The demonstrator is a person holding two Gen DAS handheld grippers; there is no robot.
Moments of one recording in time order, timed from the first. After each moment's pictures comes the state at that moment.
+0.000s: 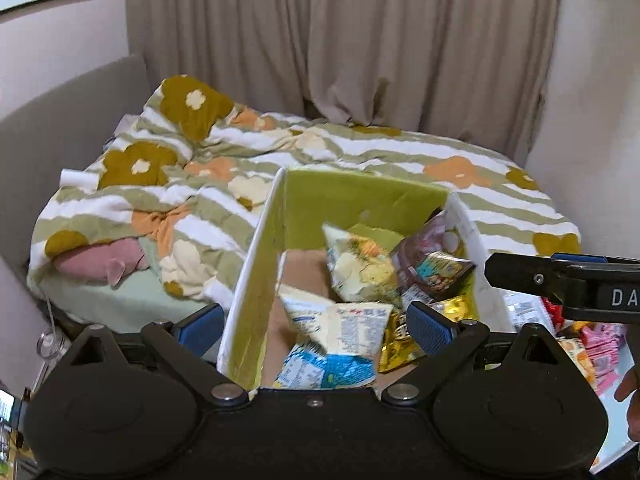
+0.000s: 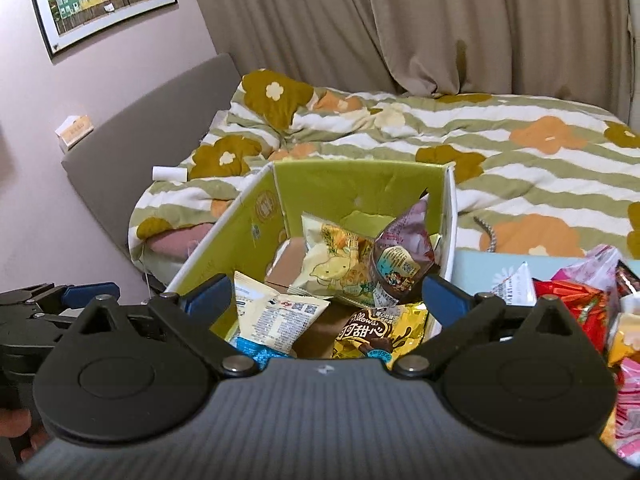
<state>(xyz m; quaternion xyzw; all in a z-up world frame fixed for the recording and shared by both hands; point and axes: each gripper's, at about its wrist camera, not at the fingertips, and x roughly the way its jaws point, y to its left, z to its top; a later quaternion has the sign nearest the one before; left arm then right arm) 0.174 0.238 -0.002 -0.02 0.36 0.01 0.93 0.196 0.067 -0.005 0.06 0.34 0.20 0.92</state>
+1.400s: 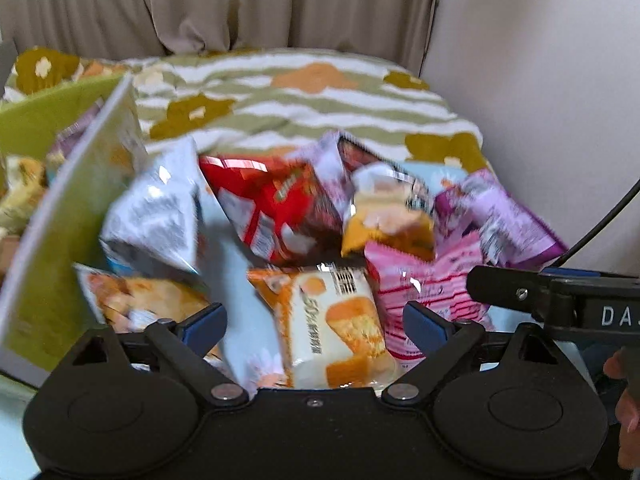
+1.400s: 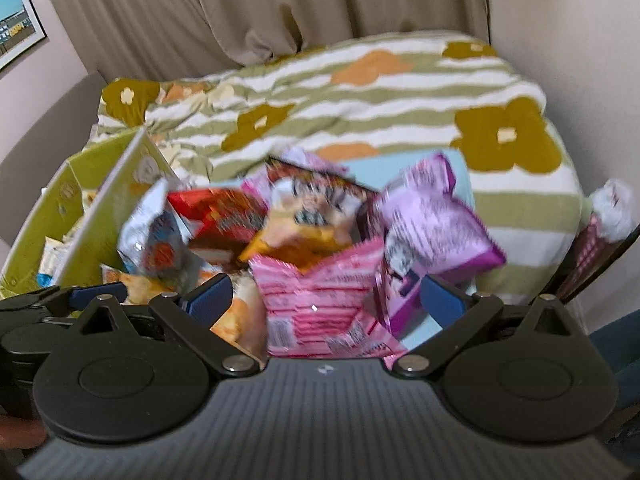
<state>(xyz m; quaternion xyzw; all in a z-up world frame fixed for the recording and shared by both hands) 0.214 -0.086 -0.121 0.00 0.45 -0.10 0.89 0.172 -0.251 -0.110 0.12 0.42 0.06 0.90</state>
